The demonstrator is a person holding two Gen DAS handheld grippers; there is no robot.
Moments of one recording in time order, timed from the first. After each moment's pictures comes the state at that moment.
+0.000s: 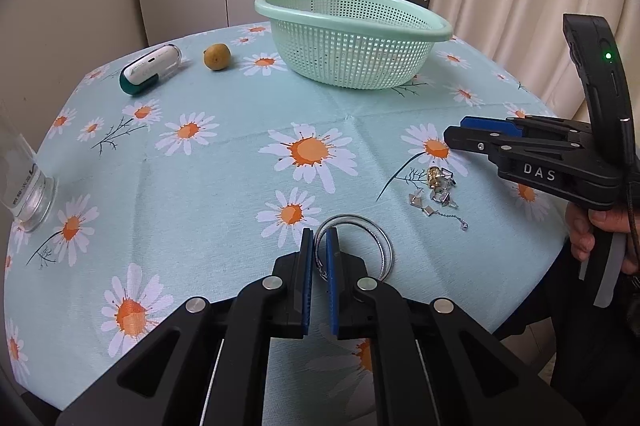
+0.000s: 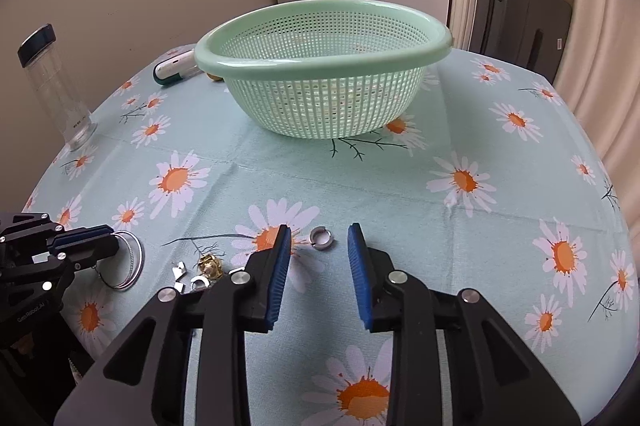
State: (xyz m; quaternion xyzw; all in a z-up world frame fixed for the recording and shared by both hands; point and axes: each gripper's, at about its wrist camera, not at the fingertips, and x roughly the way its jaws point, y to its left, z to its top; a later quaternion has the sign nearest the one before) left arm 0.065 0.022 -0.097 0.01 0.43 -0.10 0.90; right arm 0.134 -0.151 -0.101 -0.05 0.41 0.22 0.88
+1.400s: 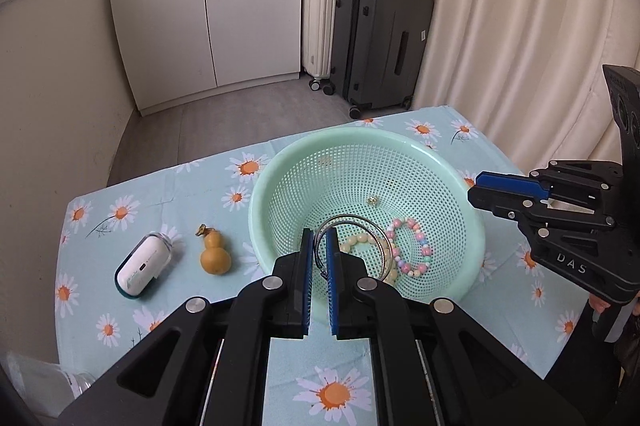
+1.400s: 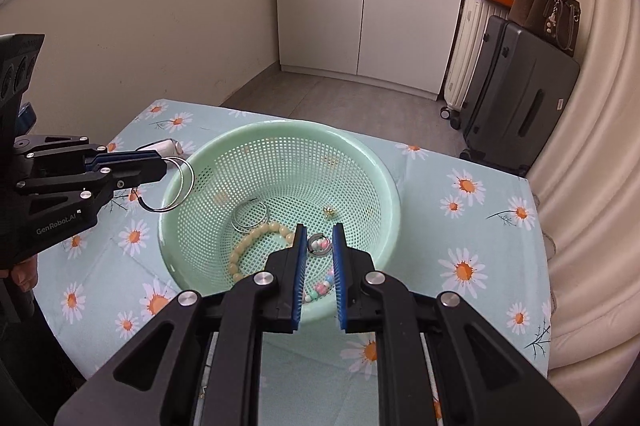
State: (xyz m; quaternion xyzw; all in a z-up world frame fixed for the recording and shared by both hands) left arm 0.233 0.006 0.013 0.03 0.40 -0.12 0.91; right arm 0.239 -0.148 0.007 -0.10 0.39 0.23 0.89
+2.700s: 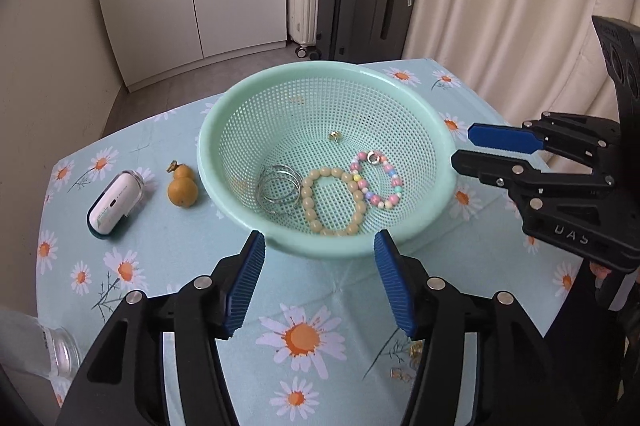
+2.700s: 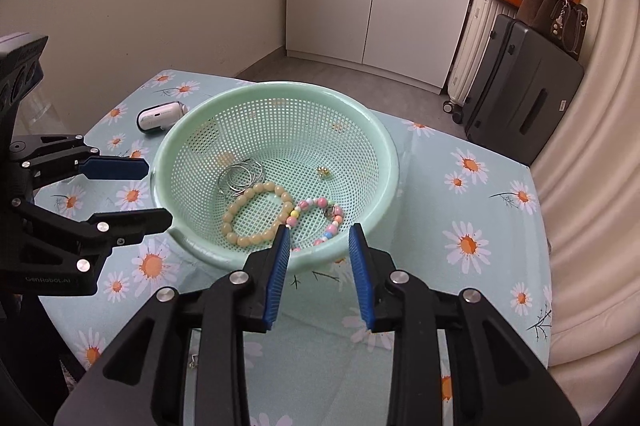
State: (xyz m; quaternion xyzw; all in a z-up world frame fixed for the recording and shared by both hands) left arm 0.177 -0.013 -0.022 0.05 0.44 -0.14 0.89; right arm 0.202 -0.155 -0.014 -0.13 0.39 0.24 0.88
